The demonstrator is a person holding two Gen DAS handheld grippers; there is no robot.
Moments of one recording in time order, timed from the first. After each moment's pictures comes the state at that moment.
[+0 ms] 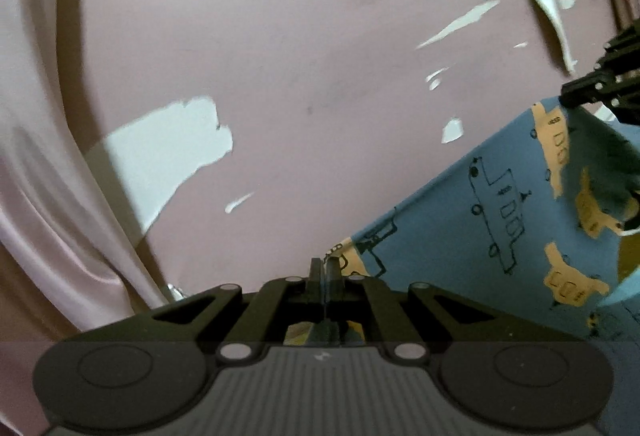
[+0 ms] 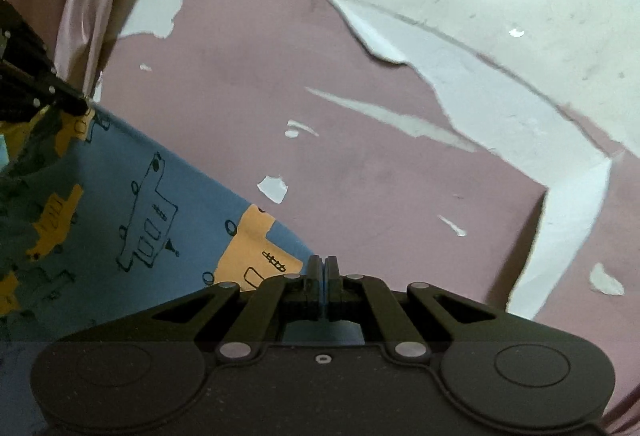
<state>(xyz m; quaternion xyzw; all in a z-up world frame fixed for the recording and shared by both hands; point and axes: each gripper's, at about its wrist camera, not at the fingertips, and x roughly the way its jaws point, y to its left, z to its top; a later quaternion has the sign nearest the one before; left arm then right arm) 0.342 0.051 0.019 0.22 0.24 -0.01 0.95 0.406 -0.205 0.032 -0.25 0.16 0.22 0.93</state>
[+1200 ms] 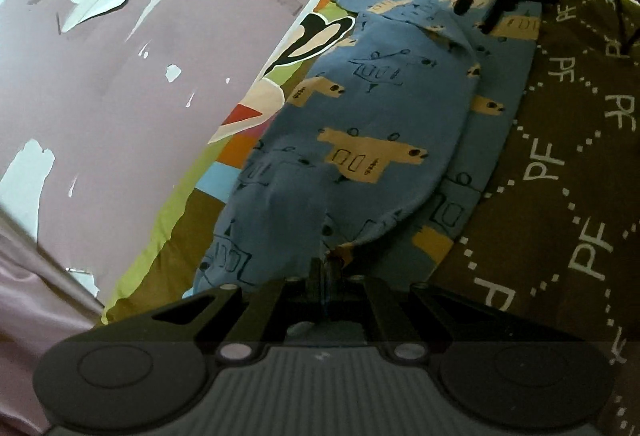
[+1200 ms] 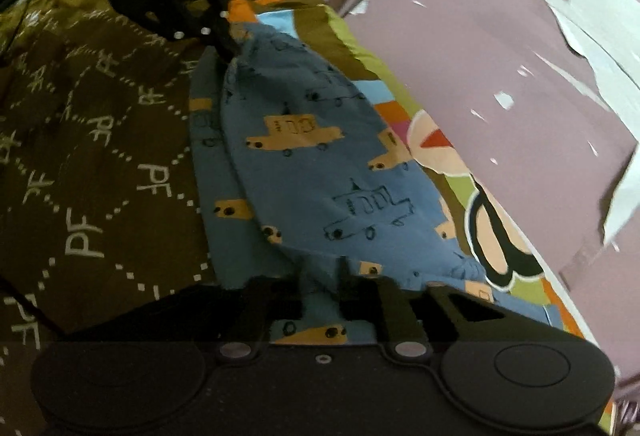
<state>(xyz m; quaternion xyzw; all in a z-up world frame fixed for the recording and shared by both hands) 0.158 0.030 -0.057 0.44 0.30 -0.24 0.81 0.156 -0.226 -0.039 -0.37 0.25 0.40 0.80</state>
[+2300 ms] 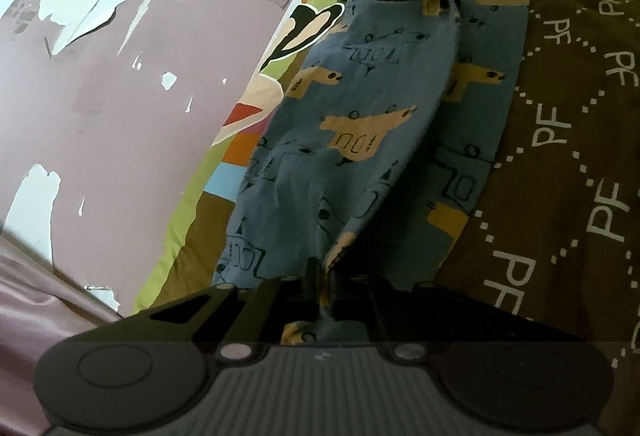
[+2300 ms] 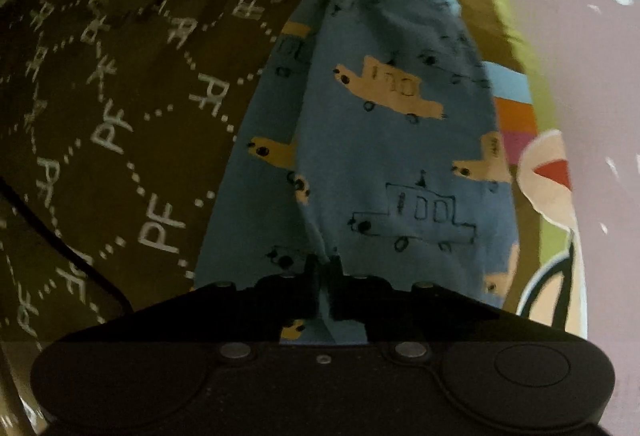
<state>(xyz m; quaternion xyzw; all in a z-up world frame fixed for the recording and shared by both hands) 0.161 0.031 -0.059 0.49 0.29 -0.24 0.79 0.211 -0.213 -0.029 -0.49 0.31 0.54 0.61</state>
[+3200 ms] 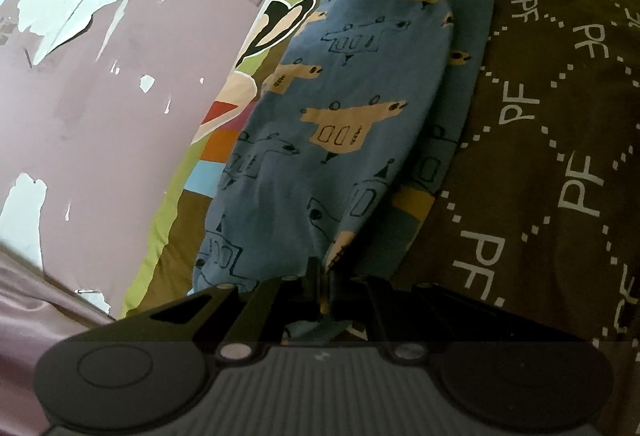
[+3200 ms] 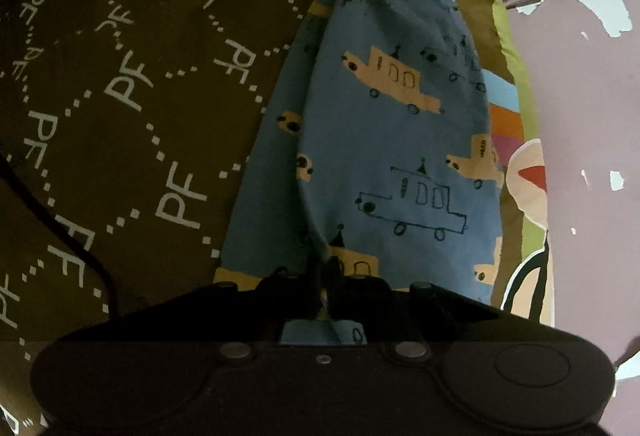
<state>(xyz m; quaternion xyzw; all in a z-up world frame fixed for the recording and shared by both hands) 0.154 0.031 -0.066 0.51 0.30 -0.25 0.77 0.203 -0.218 -0.027 -0.55 0.26 0.50 0.61</state>
